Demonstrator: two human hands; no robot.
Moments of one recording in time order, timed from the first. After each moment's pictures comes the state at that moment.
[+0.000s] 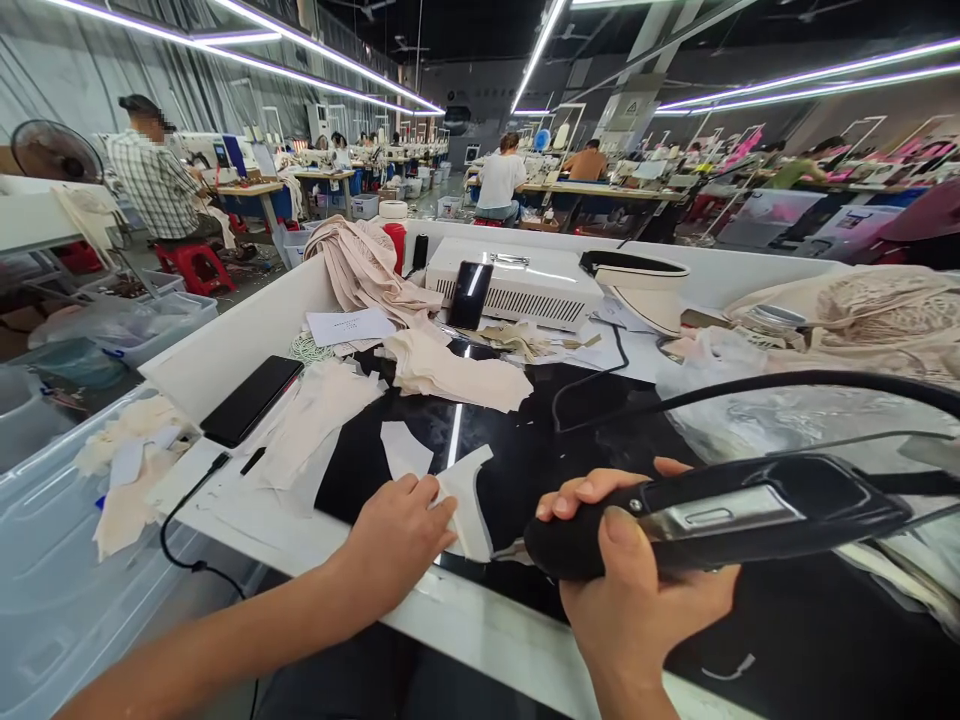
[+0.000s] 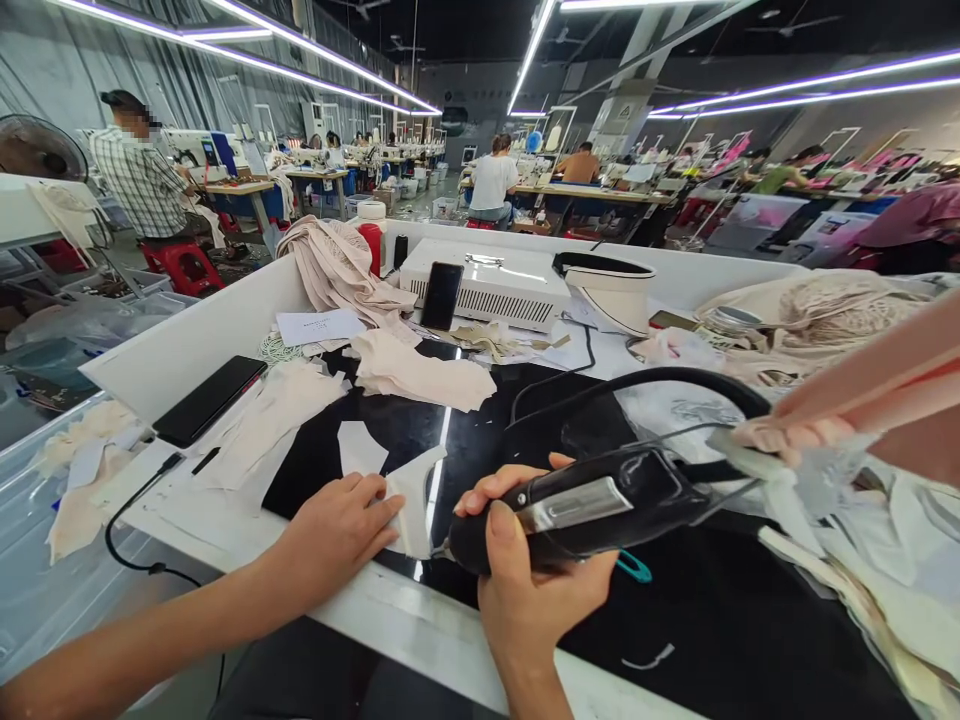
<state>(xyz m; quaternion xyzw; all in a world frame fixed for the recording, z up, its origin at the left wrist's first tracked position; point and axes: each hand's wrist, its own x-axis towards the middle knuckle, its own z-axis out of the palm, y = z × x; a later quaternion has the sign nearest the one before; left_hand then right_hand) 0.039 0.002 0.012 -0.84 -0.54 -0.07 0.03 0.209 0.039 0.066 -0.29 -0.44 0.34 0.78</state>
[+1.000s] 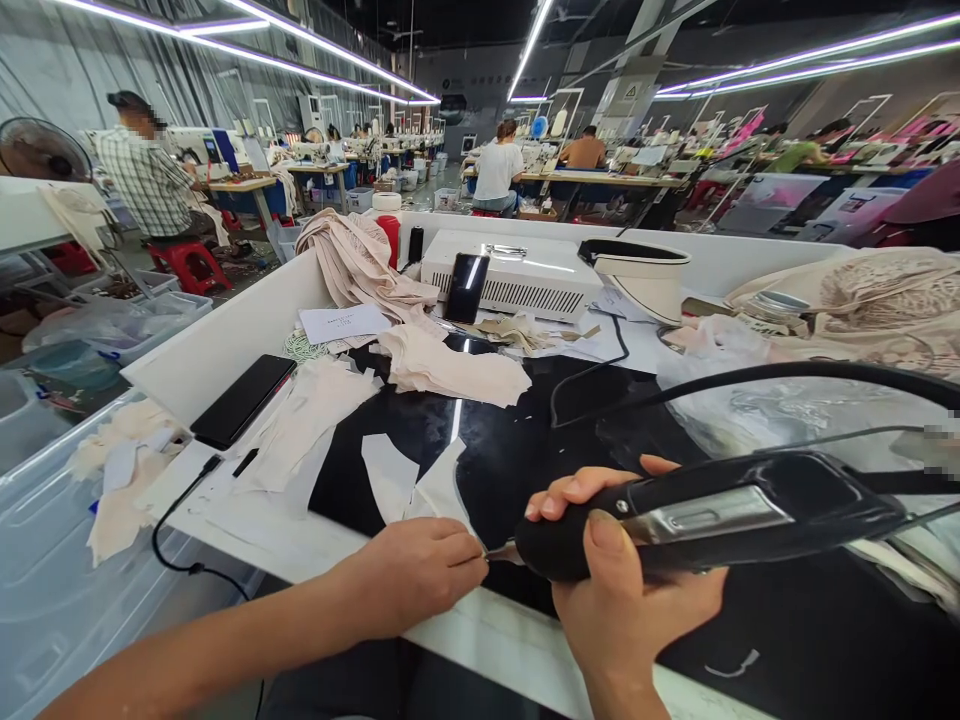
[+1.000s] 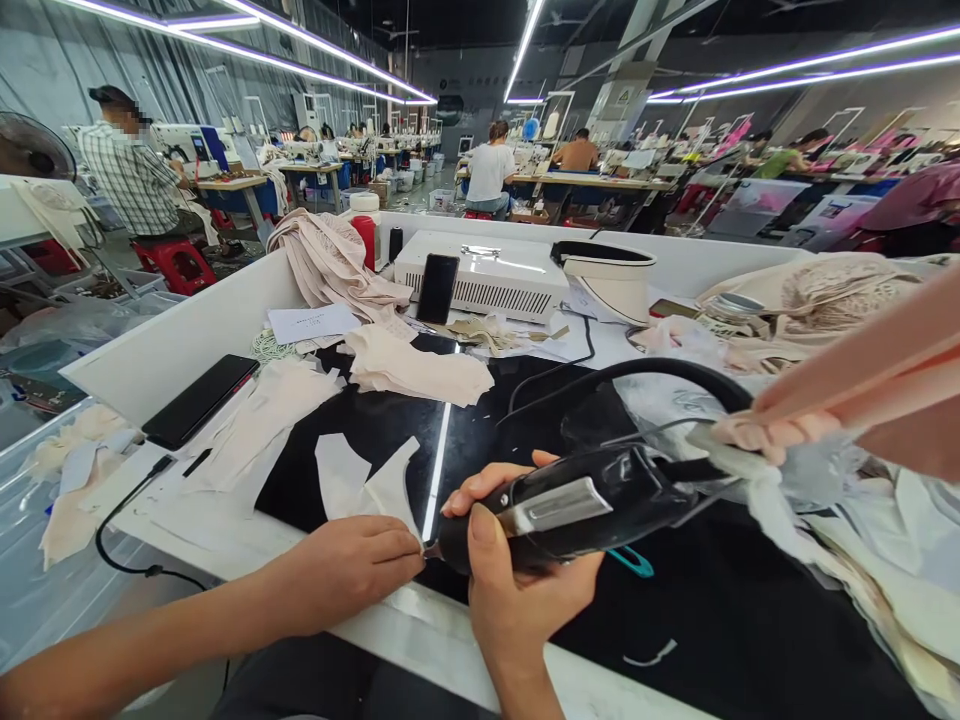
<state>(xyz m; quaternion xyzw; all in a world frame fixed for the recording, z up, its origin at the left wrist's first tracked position) 0.044 0.001 -0.001 -0.94 -0.30 -0.17 0.02 0.208 0.037 0.063 -0.29 -0.46 0.34 0.77</state>
